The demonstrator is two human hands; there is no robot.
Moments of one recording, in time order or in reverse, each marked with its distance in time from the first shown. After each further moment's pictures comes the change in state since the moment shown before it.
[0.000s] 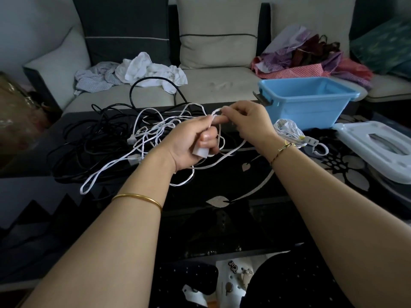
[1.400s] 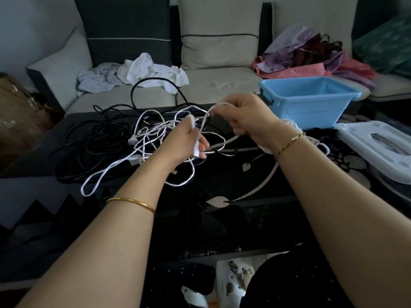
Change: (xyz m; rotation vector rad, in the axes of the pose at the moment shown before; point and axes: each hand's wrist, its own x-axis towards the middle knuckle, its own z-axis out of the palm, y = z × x) left_hand 0.001 -0.009 -0.019 0.697 0.347 0.176; right_hand -0.002 -0.028 -0.012 0.184 -0.318 0.056
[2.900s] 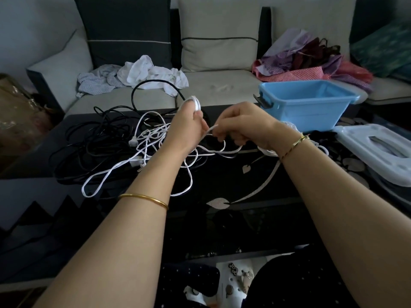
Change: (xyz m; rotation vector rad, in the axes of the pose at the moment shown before) left_hand 0.011 0.025 0.005 0.108 0.239 0.144; right_hand -0.013 -0.013 0.001 -0.182 -0.131 0.089
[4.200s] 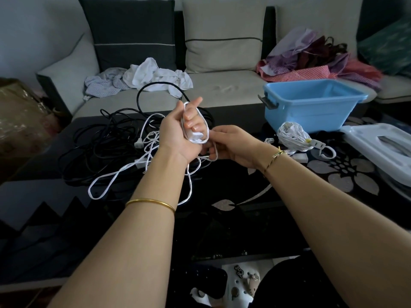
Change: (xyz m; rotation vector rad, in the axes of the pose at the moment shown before) left_hand -0.005 0.002 -0.010 -1.497 -0.146 -0.415; right_hand 0.023 0.032 0.045 0.515 -0.129 0.073
